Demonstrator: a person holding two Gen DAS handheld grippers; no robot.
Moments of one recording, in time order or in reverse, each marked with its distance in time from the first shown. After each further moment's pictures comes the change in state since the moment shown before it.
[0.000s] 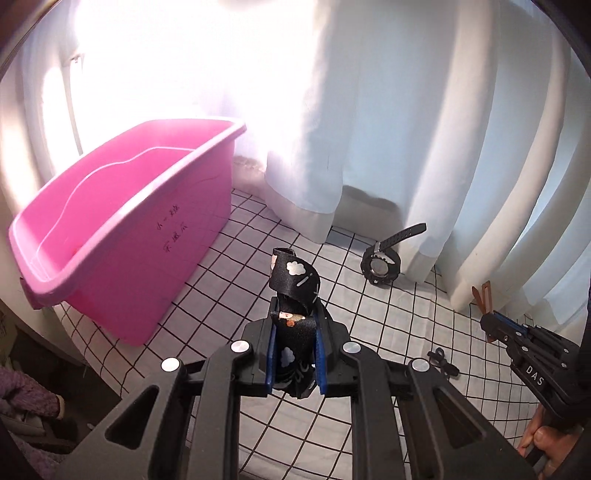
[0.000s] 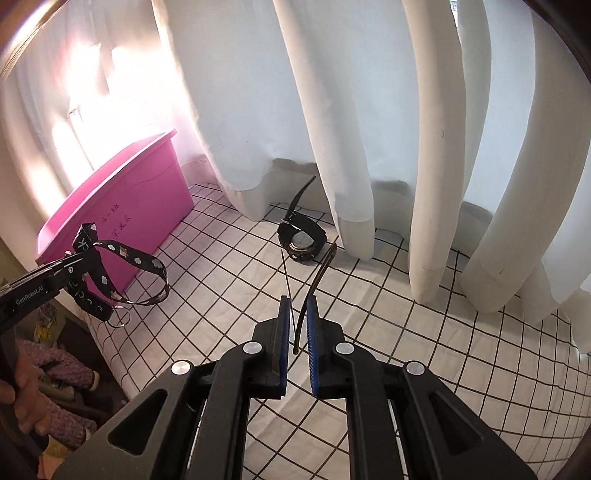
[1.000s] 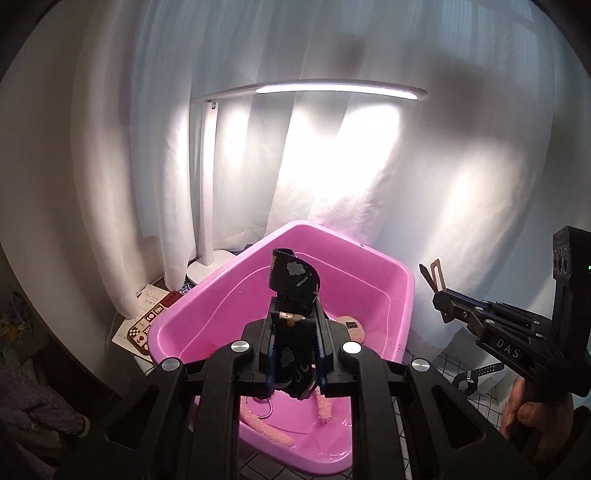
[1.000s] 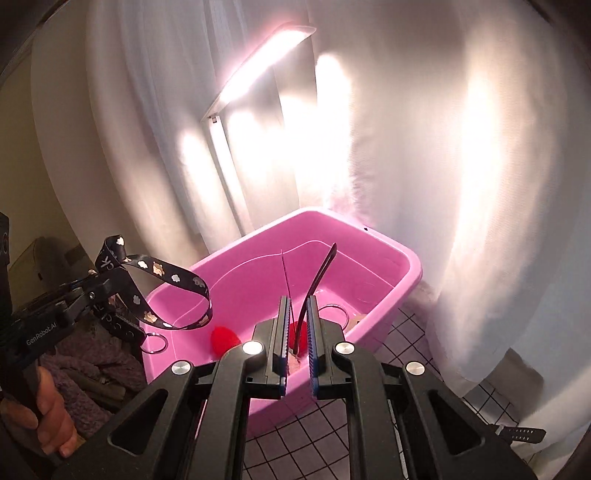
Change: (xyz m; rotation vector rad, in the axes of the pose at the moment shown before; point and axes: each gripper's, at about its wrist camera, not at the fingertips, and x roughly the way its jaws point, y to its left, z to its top) left arm -0.059 0.229 0.116 -0.189 -0.202 0.137; right arm 0.101 0.280 0.202 -0.299 -0.041 0.351
